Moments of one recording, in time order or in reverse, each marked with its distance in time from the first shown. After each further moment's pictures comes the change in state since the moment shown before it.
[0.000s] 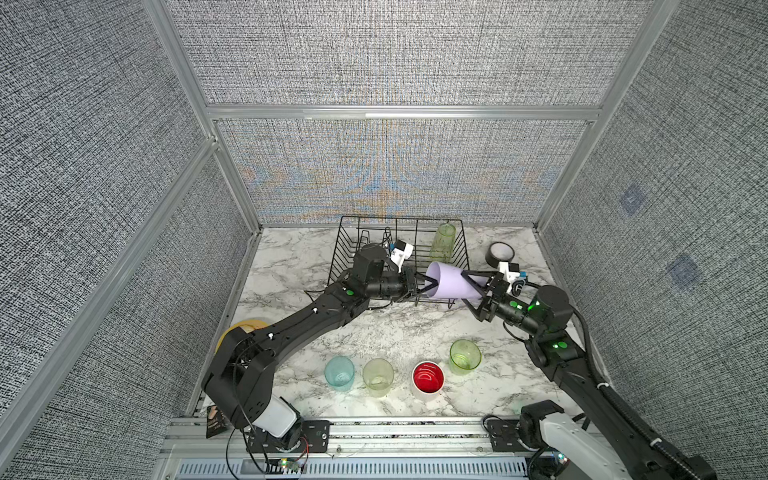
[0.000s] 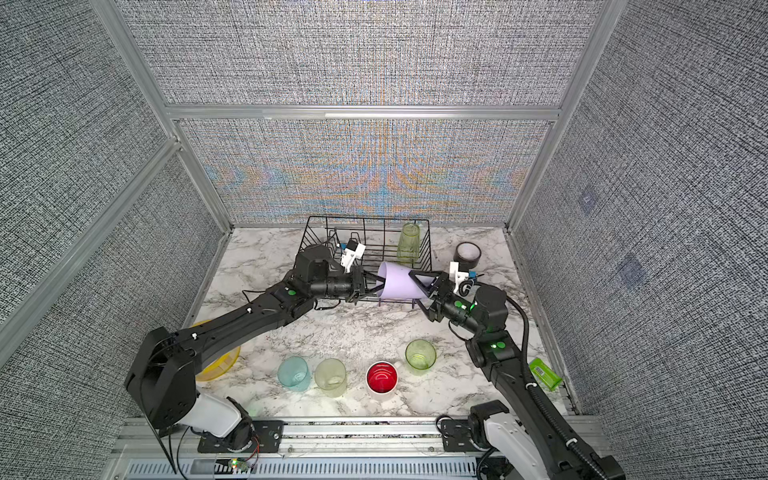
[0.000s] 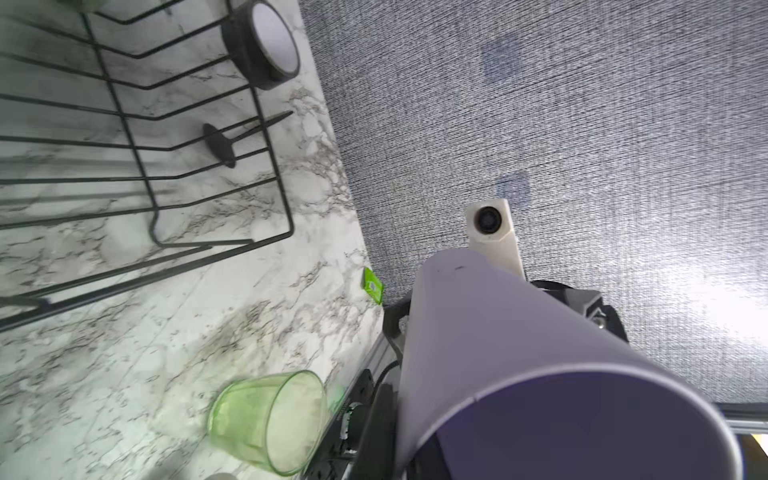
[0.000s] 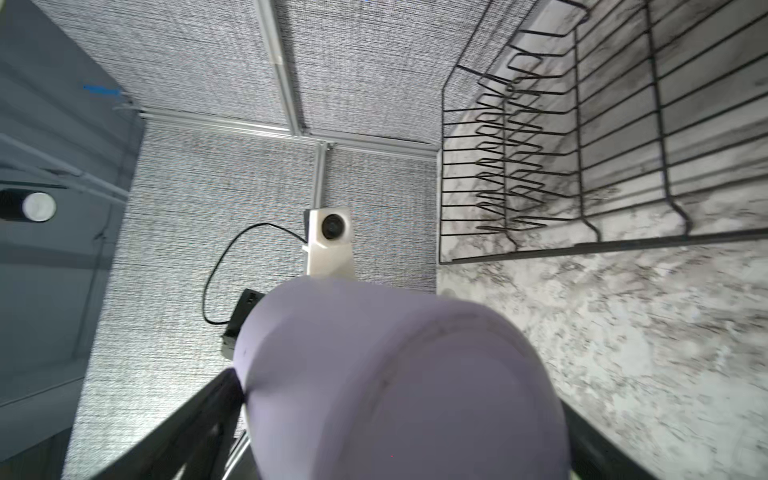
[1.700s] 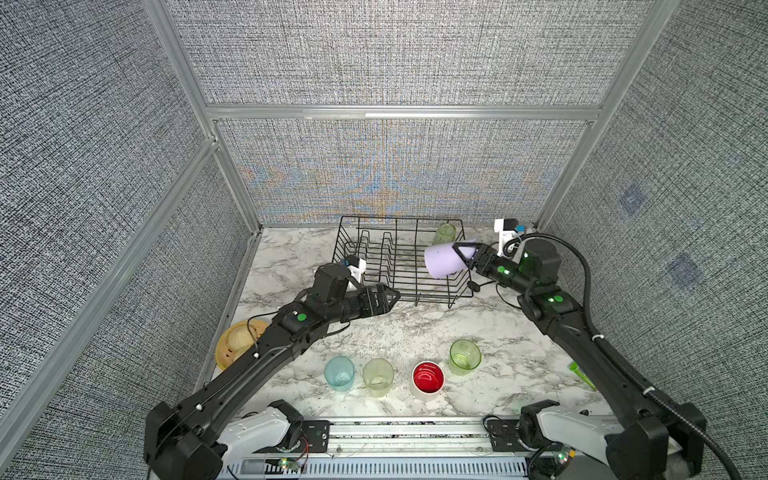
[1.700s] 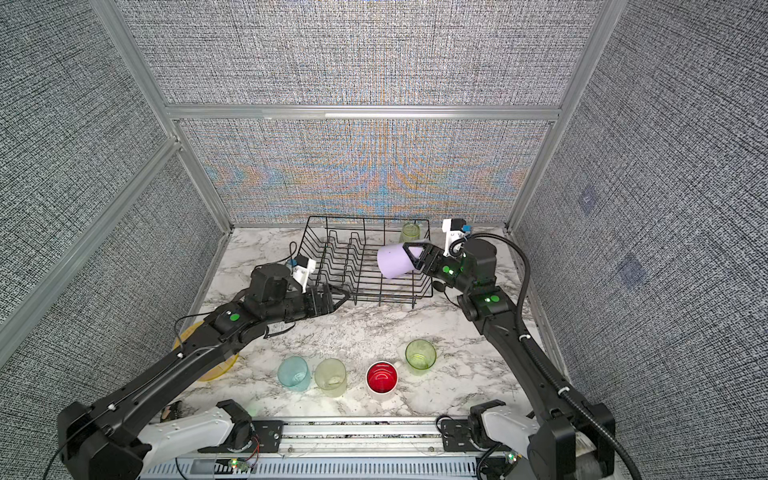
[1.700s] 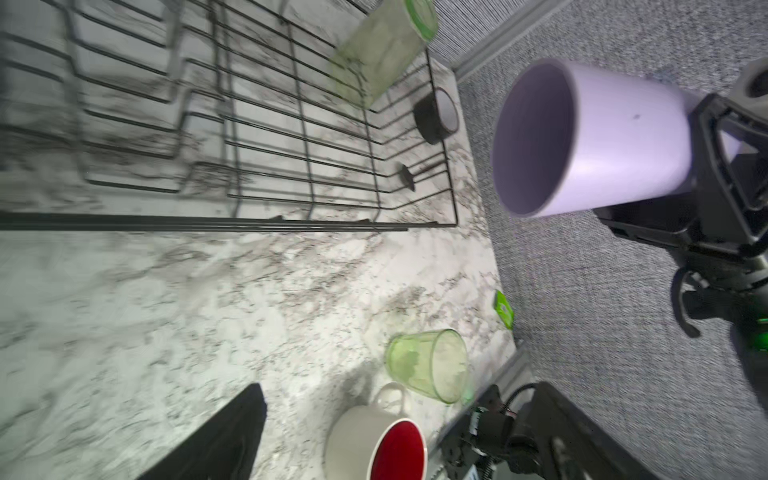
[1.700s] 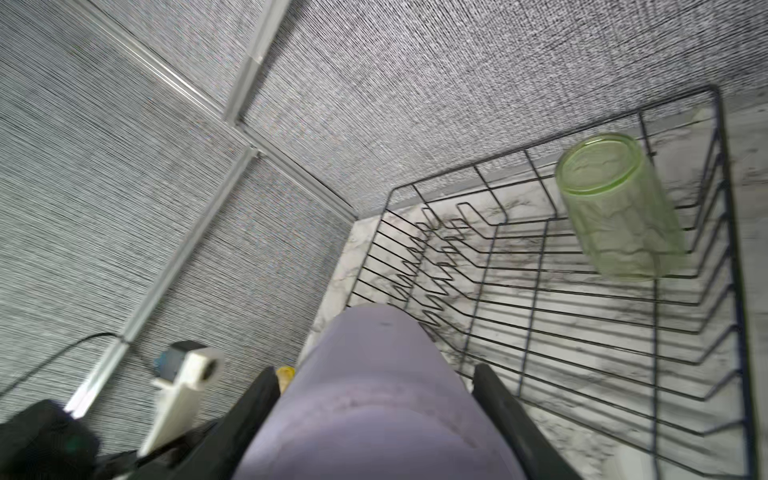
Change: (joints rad) left arm 0.075 -0.459 -0.150 -0.625 -0.428 0.306; right arm 0.017 0.324 0.449 -0.363 0.216 -0.779
